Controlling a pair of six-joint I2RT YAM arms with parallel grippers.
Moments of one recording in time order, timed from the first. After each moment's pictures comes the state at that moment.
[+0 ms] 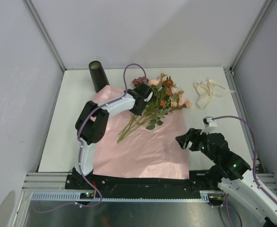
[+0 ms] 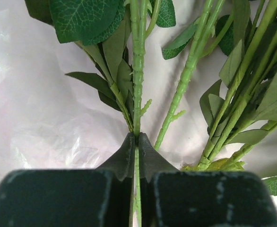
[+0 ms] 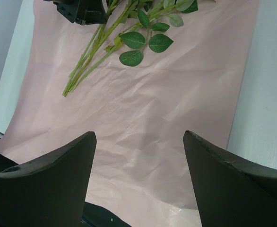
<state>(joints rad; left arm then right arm) -0.65 2.09 1.58 -0.66 -0.24 -0.05 0.69 0.34 0.44 -0.49 0.13 0.65</state>
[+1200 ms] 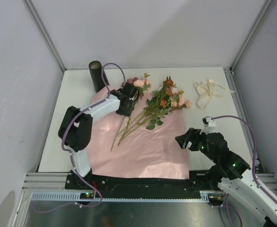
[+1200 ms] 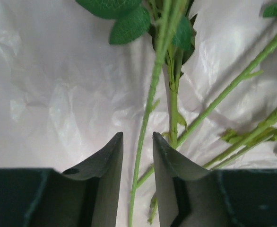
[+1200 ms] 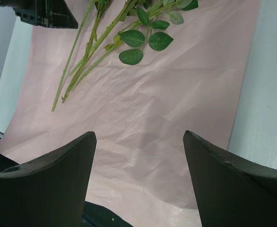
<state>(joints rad) -0.55 1.84 1.35 -0.67 -0.26 -0.25 0.69 0.36 0.44 -0.49 0.12 0.65</state>
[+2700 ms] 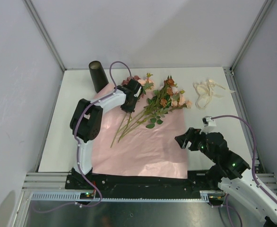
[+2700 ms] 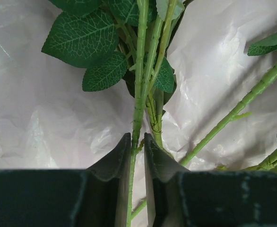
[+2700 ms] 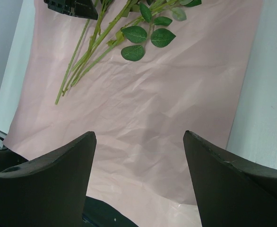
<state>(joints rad) -0.52 2.07 1.55 -0.67 -0.19 -0.16 0.69 0.37 0.44 -0.48 0.12 0.67</state>
